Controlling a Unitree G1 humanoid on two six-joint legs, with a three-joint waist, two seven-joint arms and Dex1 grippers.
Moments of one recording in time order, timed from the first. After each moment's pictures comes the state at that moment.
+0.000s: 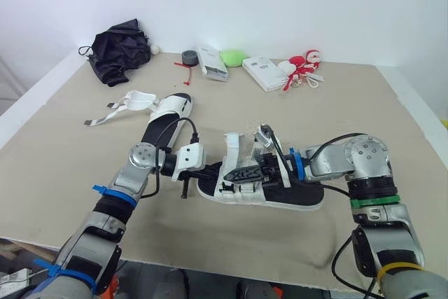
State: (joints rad) left arm -0.64 0.37 -0.27 0.52 -0.06 -0.20 -1.33; right arm -0.74 -0.49 0.00 0.24 1.61 1.60 -0.01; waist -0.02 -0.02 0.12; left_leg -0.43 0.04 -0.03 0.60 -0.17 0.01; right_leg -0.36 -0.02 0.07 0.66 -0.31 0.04
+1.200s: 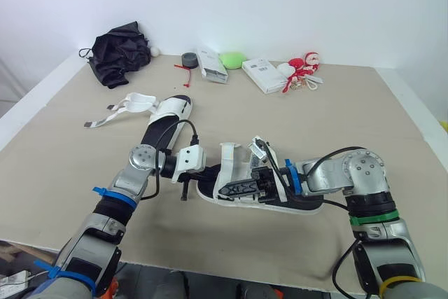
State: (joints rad) left arm -0.63 0.37 -0.27 0.52 -0.06 -0.20 -1.33; right arm -0.64 -0.49 0.06 0.05 1.67 1.56 -0.07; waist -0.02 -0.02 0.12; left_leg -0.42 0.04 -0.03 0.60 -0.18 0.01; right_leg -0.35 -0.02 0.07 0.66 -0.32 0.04
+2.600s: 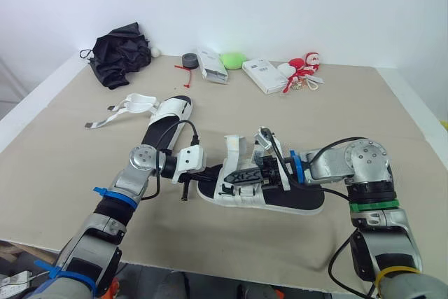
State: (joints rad) left arm -0.63 0.37 -0.27 0.52 -0.06 -0.19 -1.33; right arm -0.72 -0.48 -0.03 0.22 1.65 1.58 -0.05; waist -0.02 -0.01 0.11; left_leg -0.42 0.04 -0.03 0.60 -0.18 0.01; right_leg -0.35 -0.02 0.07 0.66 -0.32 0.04
